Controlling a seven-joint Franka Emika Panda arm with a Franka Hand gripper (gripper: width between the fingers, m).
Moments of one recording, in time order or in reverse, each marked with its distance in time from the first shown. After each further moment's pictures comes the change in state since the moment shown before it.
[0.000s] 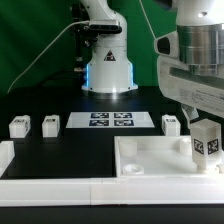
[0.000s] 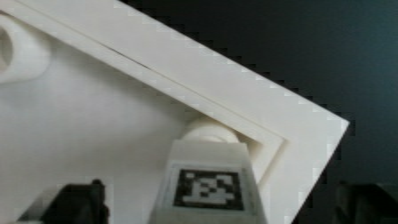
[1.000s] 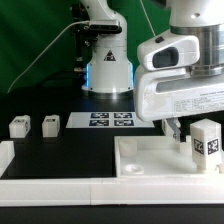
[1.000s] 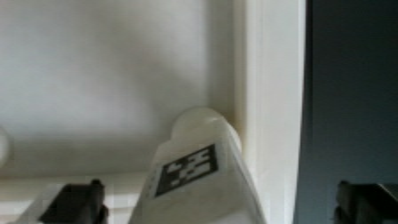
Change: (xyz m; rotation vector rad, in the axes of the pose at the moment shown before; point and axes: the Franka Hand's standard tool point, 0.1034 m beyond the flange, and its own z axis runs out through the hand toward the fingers) arm 0.008 0.005 -0.001 -0.010 -0.010 -1.175
